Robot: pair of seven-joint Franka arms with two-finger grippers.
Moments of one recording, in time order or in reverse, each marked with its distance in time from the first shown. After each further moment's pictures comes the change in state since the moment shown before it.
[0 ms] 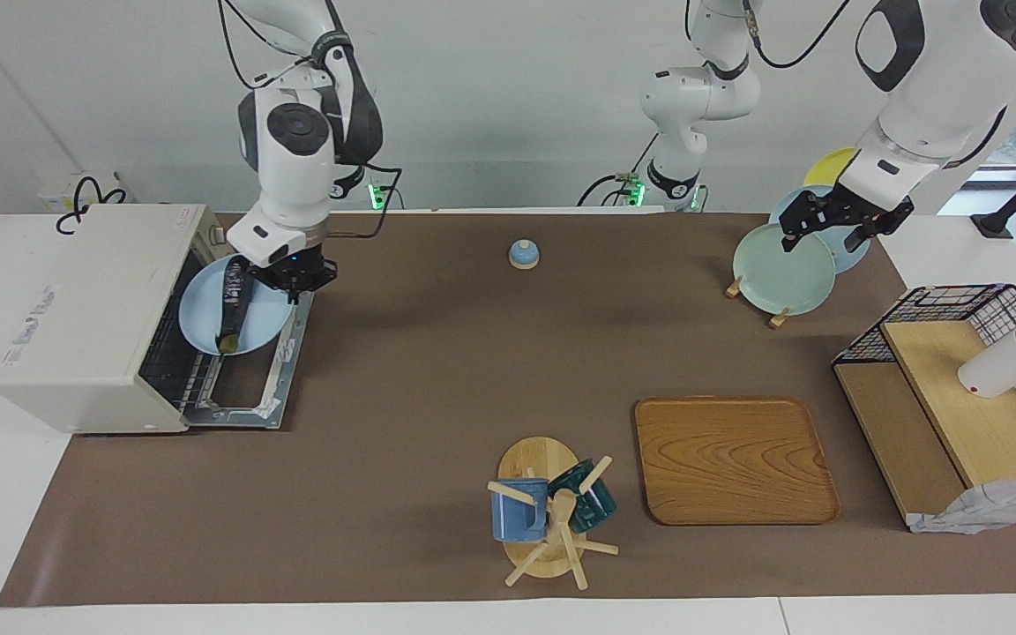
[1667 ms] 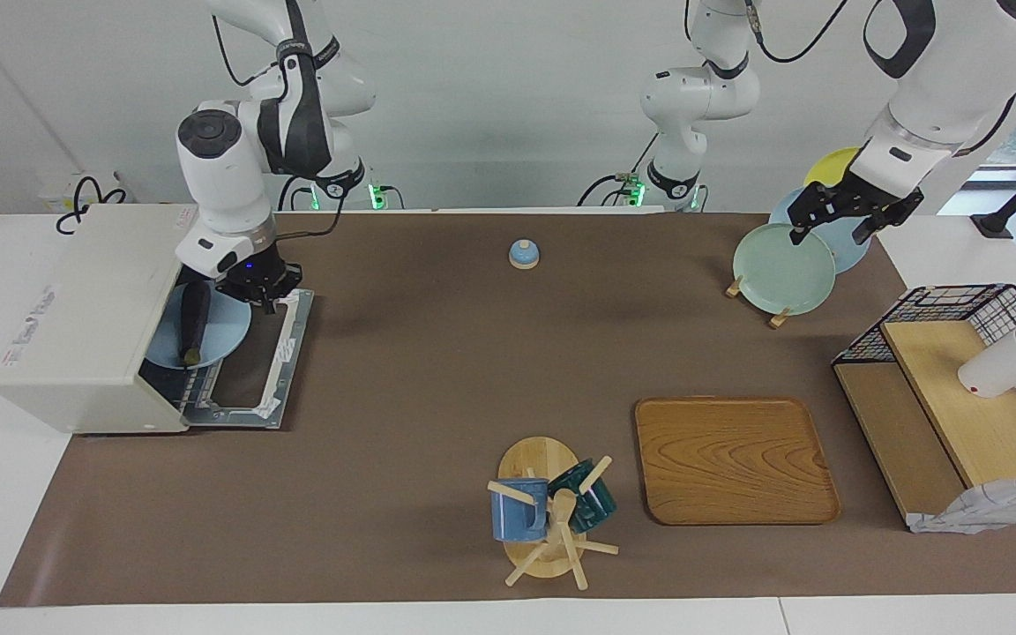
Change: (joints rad) left arm 0.010 -0.013 -0.008 0.000 0.000 -0.001 0.000; right arm 0.105 -0.003 0.015 0.028 0.177 0.008 0.014
